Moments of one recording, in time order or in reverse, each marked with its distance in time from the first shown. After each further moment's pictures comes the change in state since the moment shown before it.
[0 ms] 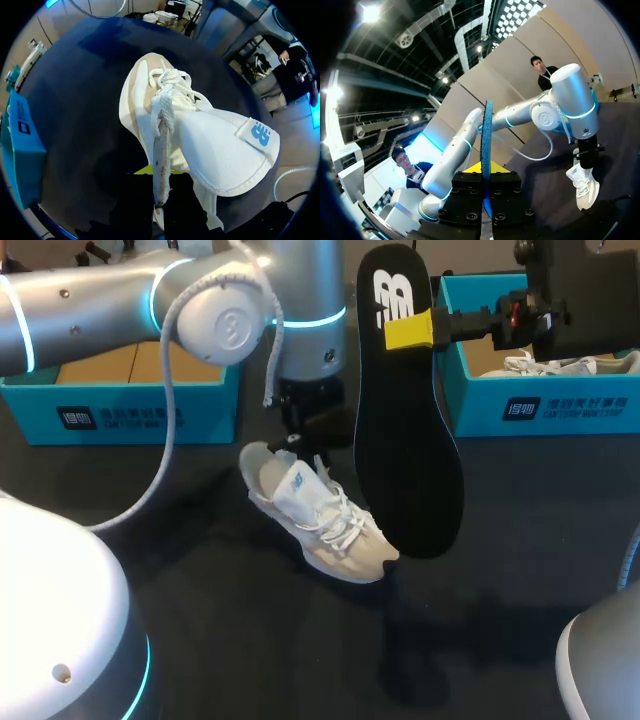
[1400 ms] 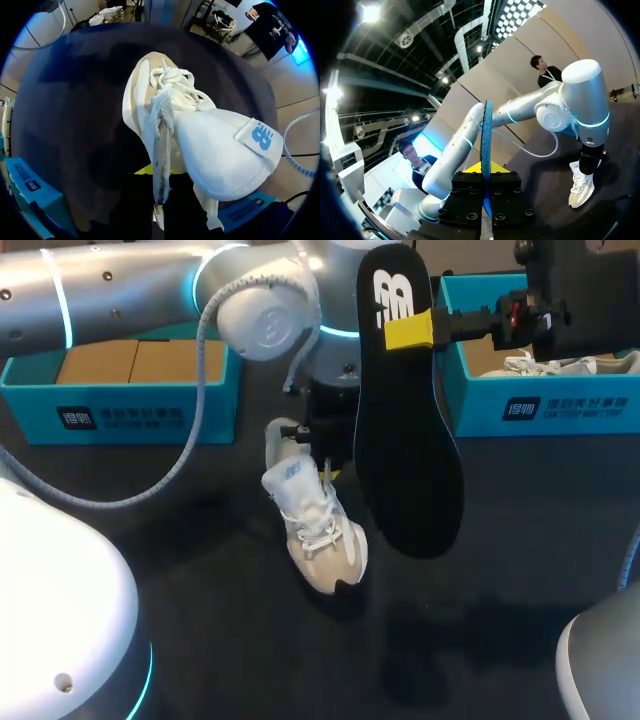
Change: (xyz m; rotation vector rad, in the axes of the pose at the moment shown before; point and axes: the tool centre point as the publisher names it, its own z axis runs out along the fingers) left arm -0.020 -0.003 -0.002 -0.127 0.085 0.419; right arm 0.000 0.000 0.000 0.000 0.000 0.000
